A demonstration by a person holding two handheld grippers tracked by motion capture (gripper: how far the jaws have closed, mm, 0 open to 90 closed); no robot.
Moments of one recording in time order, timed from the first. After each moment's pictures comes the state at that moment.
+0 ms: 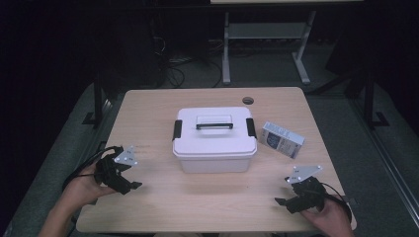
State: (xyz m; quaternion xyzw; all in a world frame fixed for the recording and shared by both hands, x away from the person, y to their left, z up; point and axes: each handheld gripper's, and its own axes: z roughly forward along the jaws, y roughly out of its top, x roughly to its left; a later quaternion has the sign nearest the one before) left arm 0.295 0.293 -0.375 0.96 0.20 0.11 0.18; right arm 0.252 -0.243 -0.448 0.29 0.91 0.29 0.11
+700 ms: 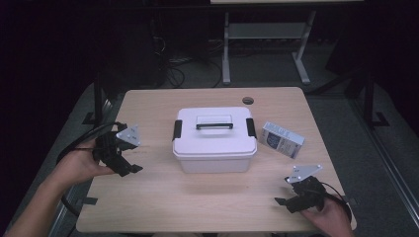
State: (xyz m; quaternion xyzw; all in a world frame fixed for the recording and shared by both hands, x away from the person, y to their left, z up) left arm 0.317 0.261 -0.296 0.97 0.15 0.10 0.16; right arm 0.254 -0.243 -0.448 0.29 0.90 0.29 0.10
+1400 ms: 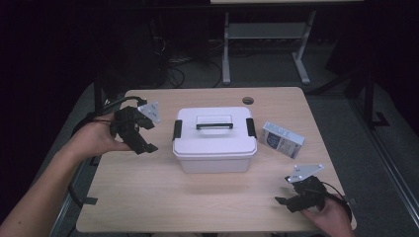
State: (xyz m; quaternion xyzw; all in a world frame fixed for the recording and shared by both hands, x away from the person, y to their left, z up) left arm 0.349 0.210 -0.251 0.98 0.11 0.10 0.15; right arm 0.253 -0.244 -0.446 0.30 0.90 0.30 0.11
